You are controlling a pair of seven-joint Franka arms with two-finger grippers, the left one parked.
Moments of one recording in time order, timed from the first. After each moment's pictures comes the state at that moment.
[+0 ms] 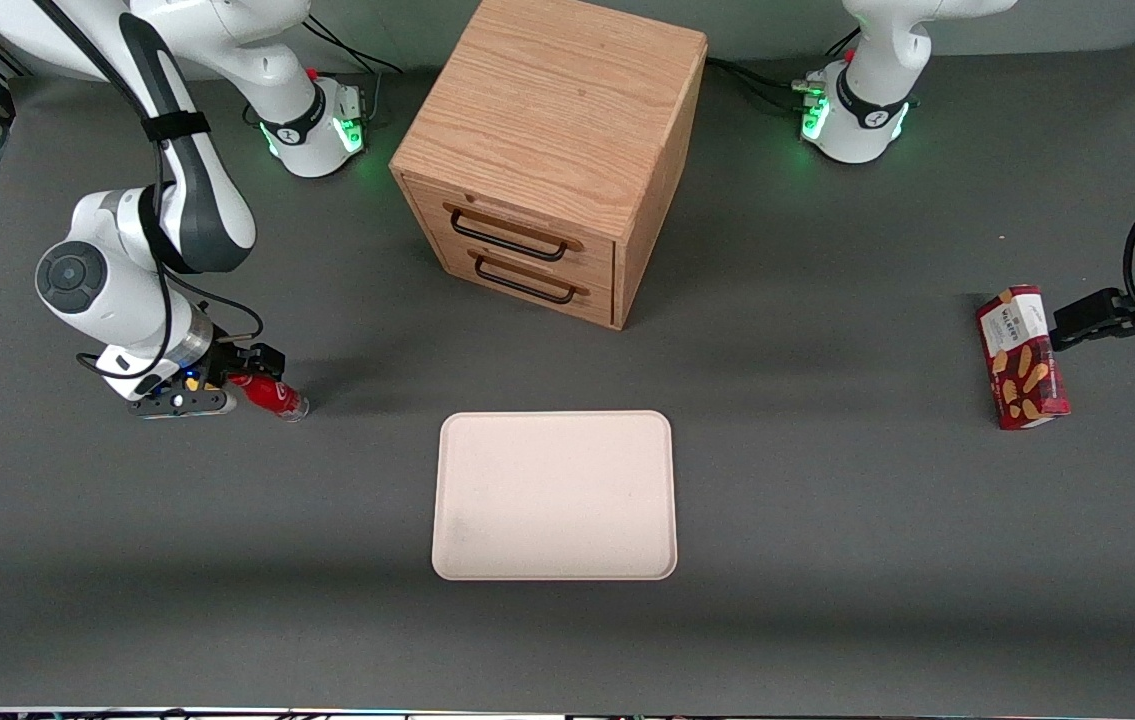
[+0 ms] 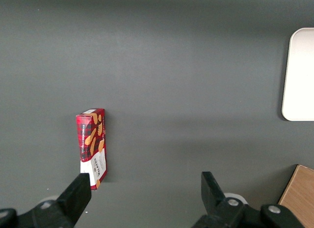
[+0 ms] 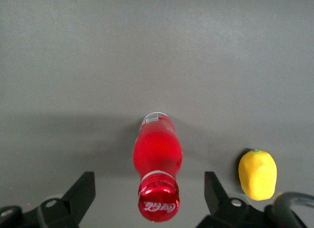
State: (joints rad) arm 0.27 0.14 -0.21 -2.19 -0.01 2.30 0.02
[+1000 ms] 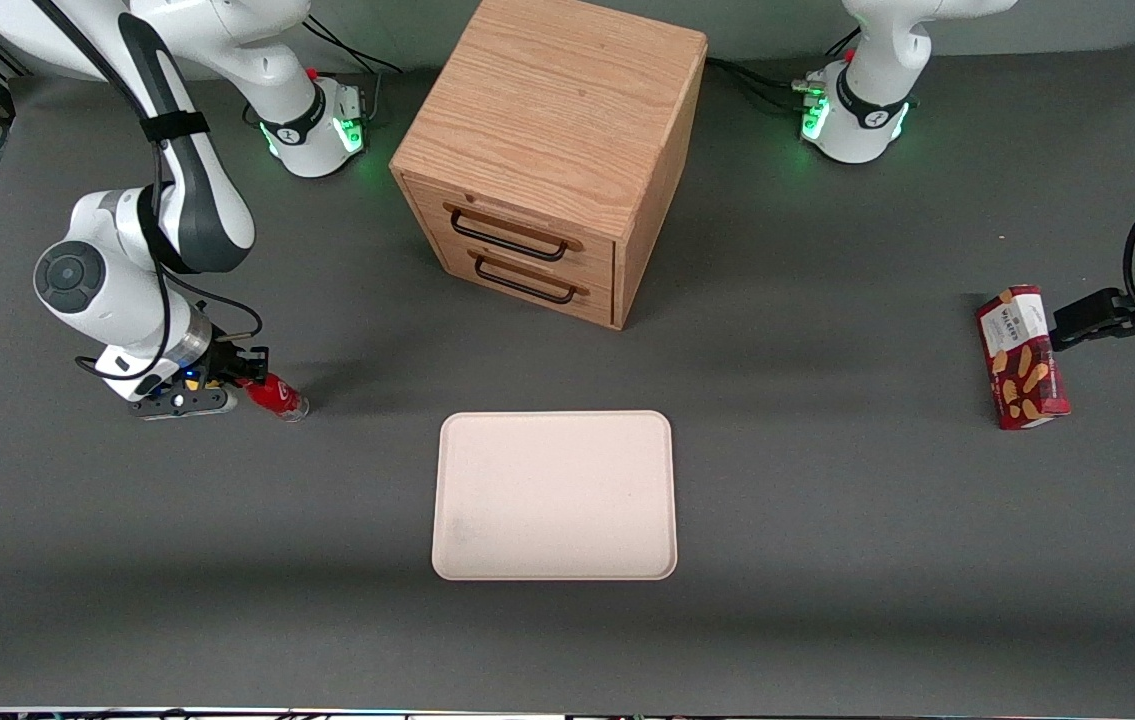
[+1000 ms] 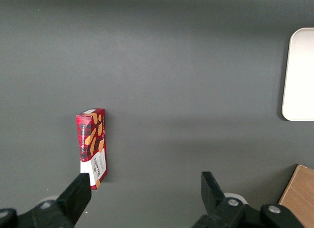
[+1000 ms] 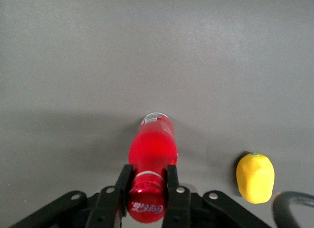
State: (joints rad) arm 0.27 0.14 -0.22 -2.19 -0.01 2.30 -0.01
